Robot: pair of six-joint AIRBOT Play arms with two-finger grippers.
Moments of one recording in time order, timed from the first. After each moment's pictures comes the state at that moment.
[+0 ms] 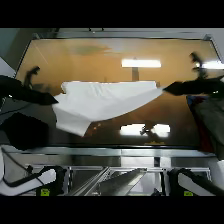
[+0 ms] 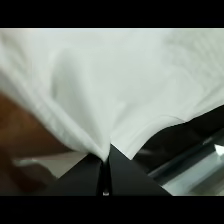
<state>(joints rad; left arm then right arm) 0.32 -1.22 1.29 -2.21 1.49 2.17 -0.22 -1.13 1.29 -0.71 1.29 0.92</state>
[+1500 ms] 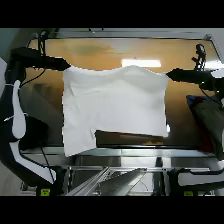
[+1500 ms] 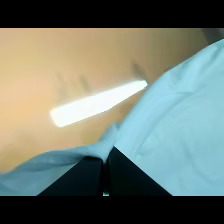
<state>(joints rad) 0.12 -1.82 1.87 -2.21 1.13 2.15 -0.22 -1.59 1.38 -0.59 0.89 0.83</state>
